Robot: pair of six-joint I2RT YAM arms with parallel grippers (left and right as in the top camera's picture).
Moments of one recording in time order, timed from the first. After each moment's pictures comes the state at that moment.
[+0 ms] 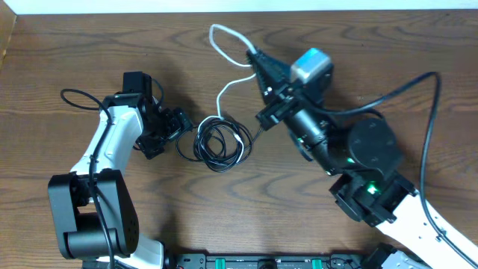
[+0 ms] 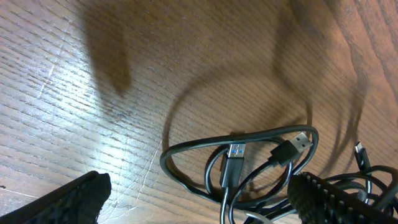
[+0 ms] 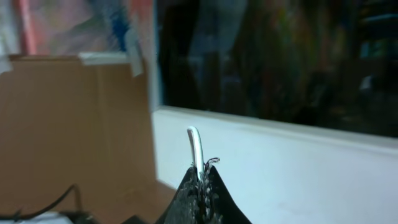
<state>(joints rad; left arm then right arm) 0.07 1.71 1.12 -0.86 0.25 -0.53 0.81 1.17 1.12 0.36 0.08 0.04</state>
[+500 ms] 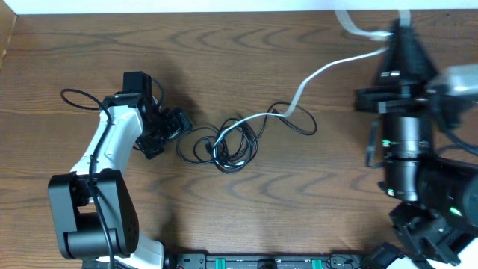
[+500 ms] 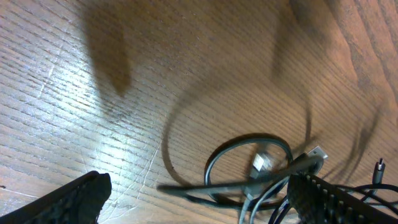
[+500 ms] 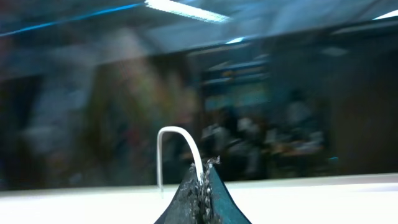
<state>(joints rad) 0.07 1.71 1.12 -0.86 0.25 -0.53 0.66 0.92 1.12 0.39 0.52 -0.15</state>
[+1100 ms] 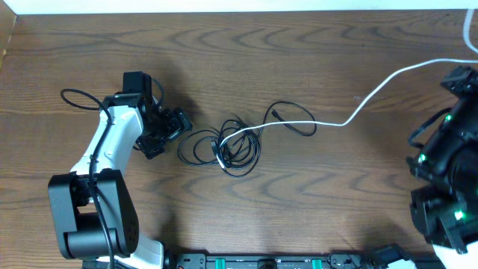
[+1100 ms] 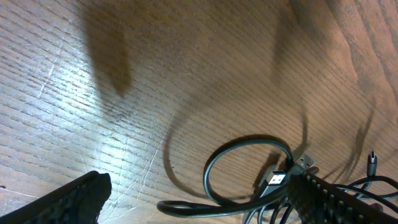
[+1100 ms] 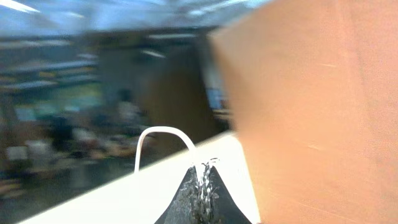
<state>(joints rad) 0.07 1.71 1.12 -0.86 0.25 -0.53 0.33 0.93 1.12 0.41 0.95 -0.23</state>
